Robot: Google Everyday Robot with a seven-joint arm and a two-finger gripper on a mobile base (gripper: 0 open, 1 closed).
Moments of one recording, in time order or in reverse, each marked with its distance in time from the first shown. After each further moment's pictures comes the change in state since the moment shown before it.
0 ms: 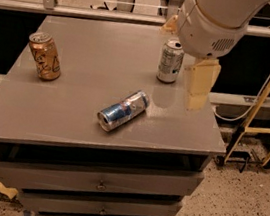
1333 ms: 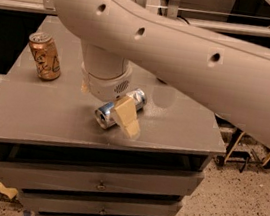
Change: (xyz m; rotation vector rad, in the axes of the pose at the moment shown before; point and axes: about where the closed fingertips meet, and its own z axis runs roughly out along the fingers) arm -0.114 0.010 0.147 -0.268 0.044 -0.491
